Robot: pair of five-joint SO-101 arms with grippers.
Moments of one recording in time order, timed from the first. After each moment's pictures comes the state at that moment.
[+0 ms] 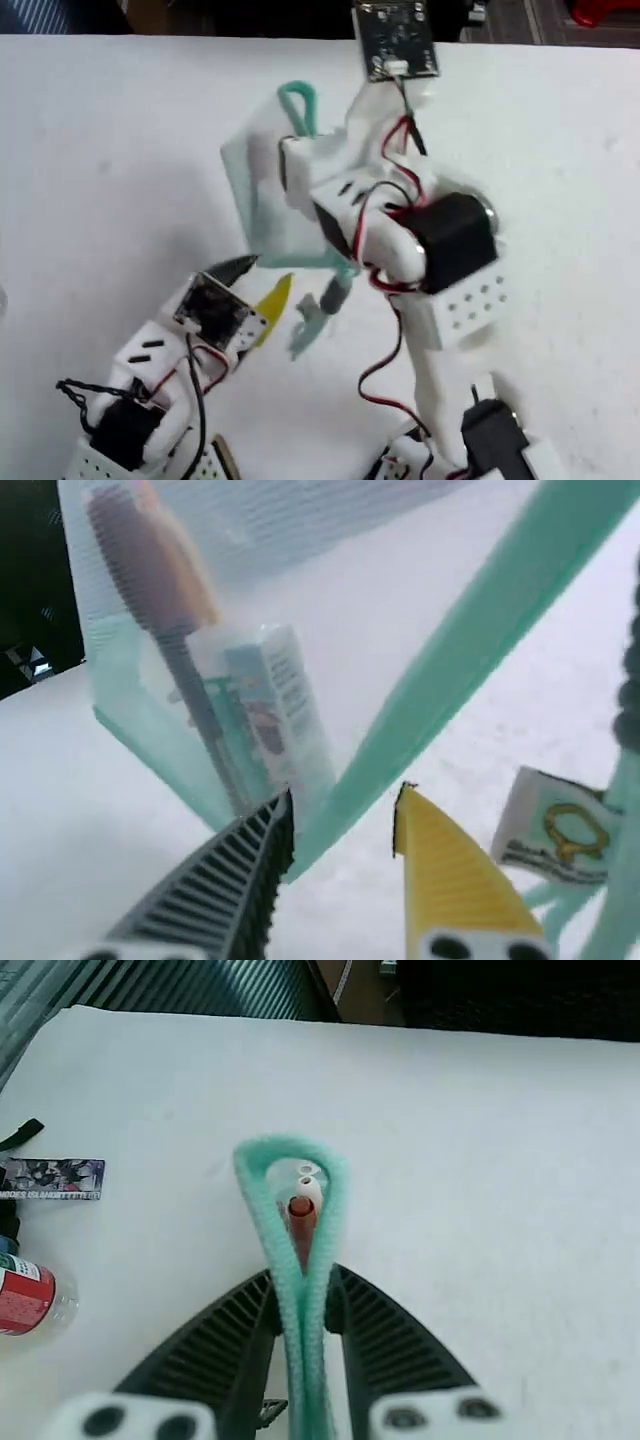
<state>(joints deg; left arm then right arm) 22.3 -104.5 81.1 55.3 -8.4 -32.5 -14.5 -31.1 90.8 -17.4</state>
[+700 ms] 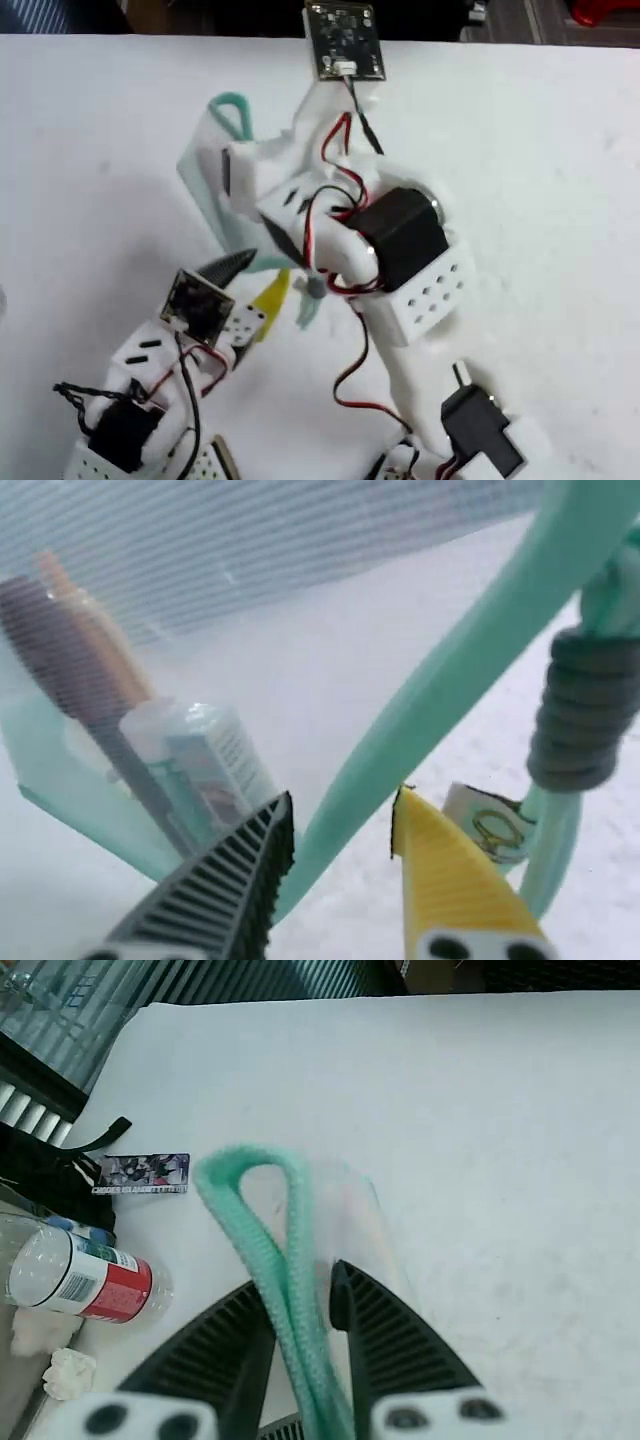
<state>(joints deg) 22.3 -104.7 80.8 53.0 -3.5 -42.0 -9.5 -36.1 89.8 -27.0</state>
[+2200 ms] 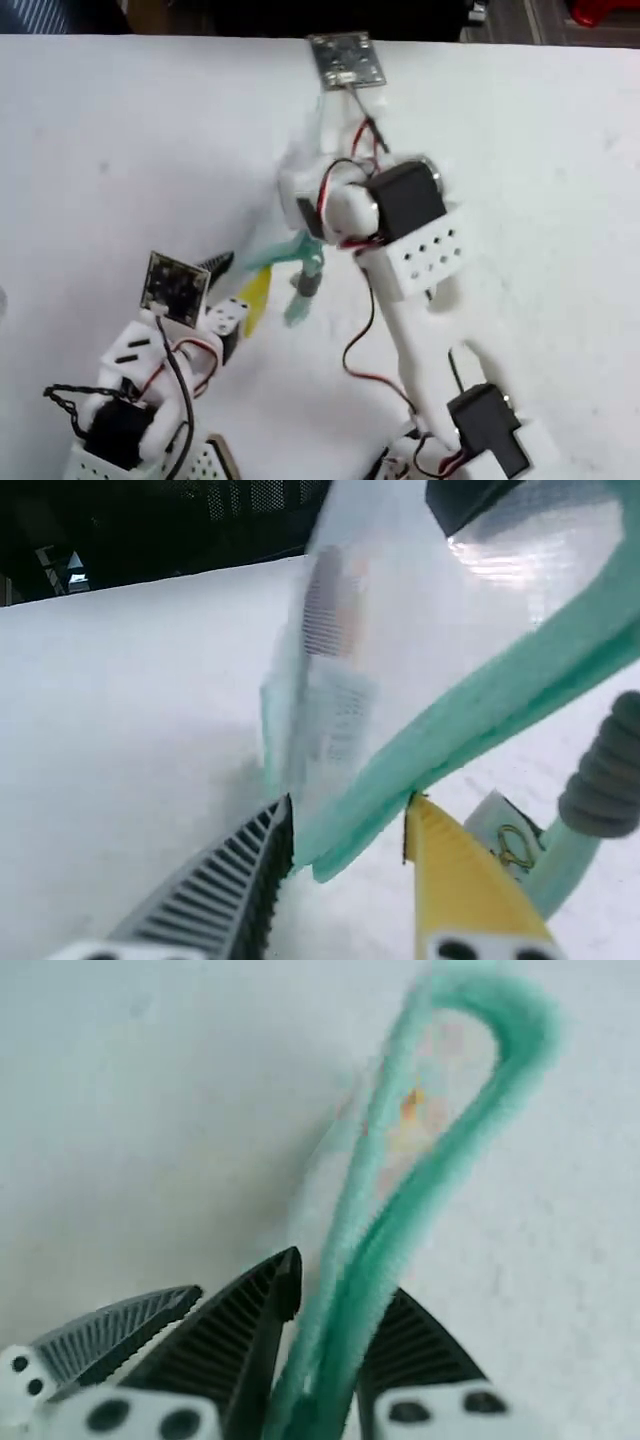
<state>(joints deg) 15.7 -104.3 78.4 57.8 3.0 -37.0 -10.0 -21.5 96.4 -12.1</state>
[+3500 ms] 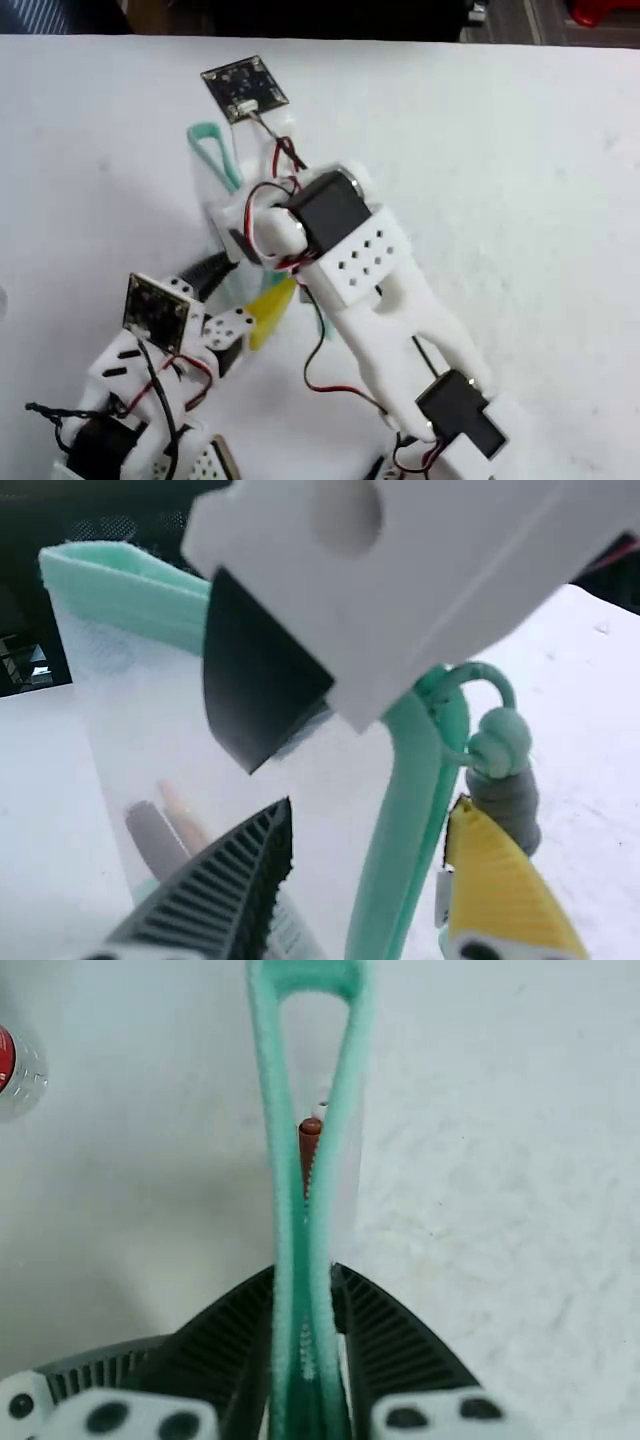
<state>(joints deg) 21.6 -104.8 72.1 58.2 3.7 -46.2 -3.6 -26.5 96.8 -10.9</state>
